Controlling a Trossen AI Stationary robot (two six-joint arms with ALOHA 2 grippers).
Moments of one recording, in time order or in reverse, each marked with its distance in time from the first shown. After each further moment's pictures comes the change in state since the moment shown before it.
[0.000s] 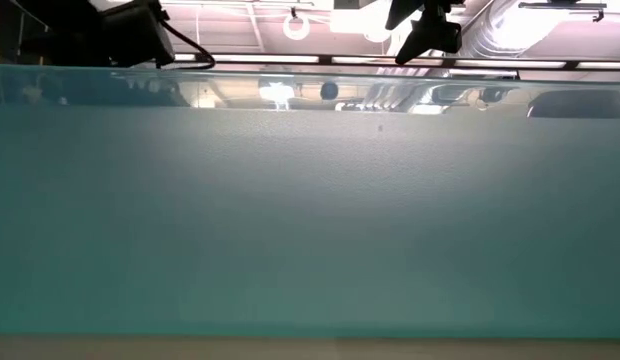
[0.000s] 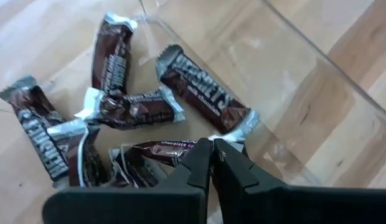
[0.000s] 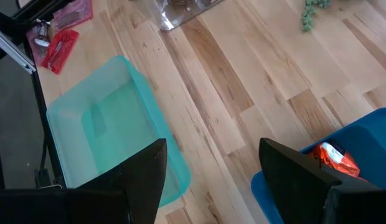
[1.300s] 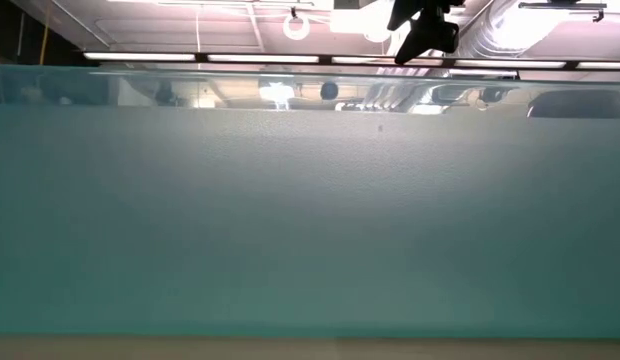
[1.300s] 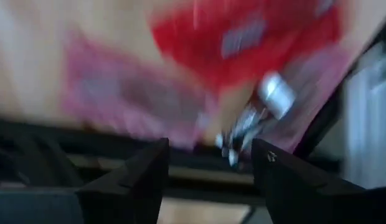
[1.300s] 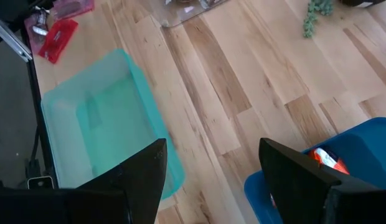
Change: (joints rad) left arm -1.044 0.555 0.584 -0.526 0.626 -0.550; right arm -0.001 0.000 0.000 -0.004 0.000 -0.066
